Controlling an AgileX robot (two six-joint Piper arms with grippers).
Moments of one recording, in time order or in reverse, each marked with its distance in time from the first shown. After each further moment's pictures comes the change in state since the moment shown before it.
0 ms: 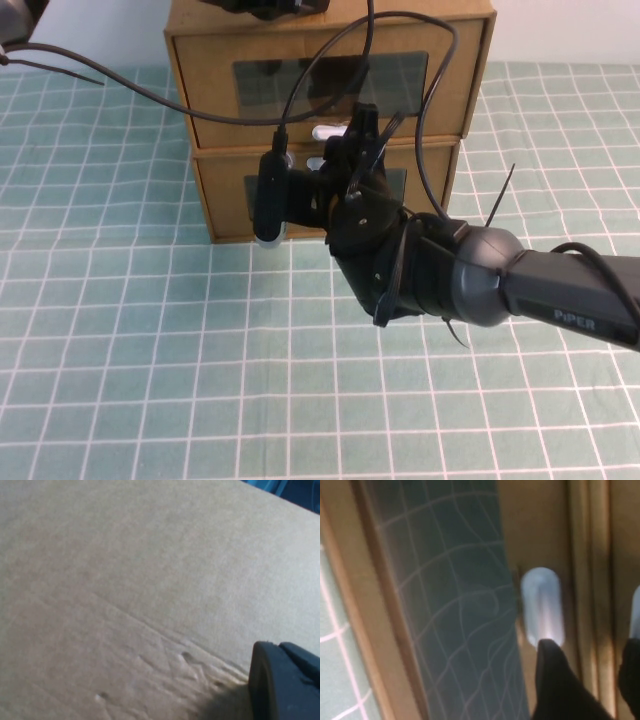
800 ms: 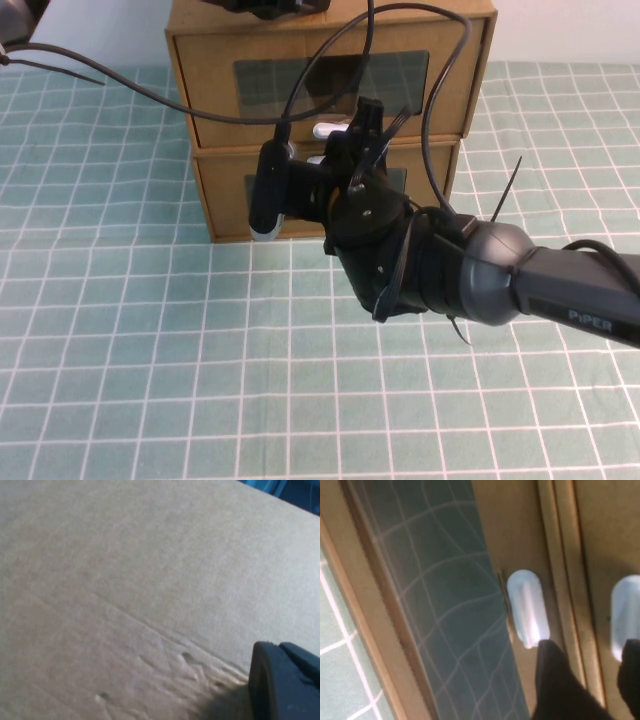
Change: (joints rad) right arm 0.005 -0.030 -0.002 0.063 0.001 0.000; left arm 0.000 0.004 0.000 -0.006 -0.002 0.000
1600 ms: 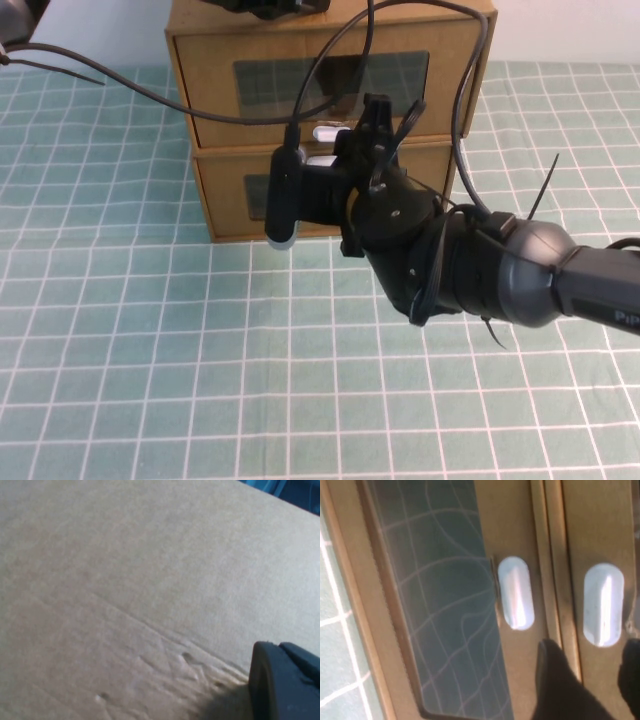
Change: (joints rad) right arm -0.015 -0.073 0.092 -0.065 -0.070 -0.019; left arm 0.000 0.001 0.000 -0.002 0.001 0.000
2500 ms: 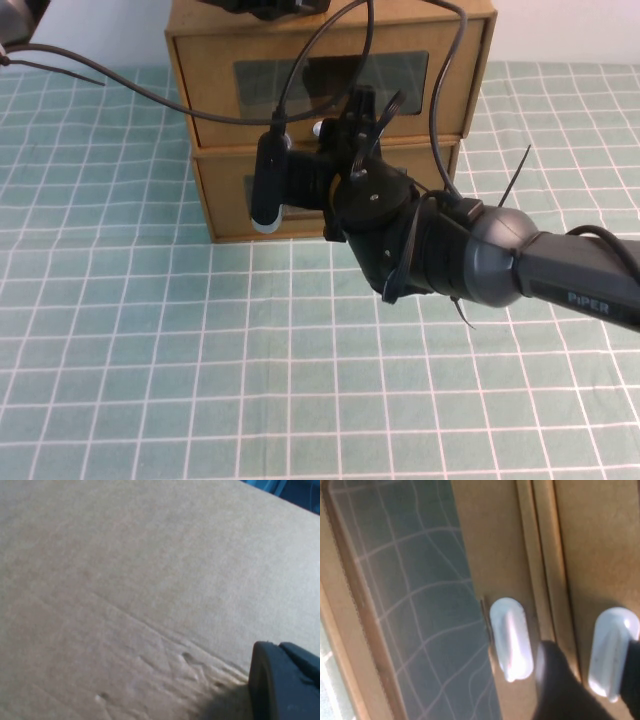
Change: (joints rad) right arm -0.021 0.093 -0.124 0.002 -0.020 0.000; left arm 0.000 0.000 -0.002 0.000 0.002 0.000
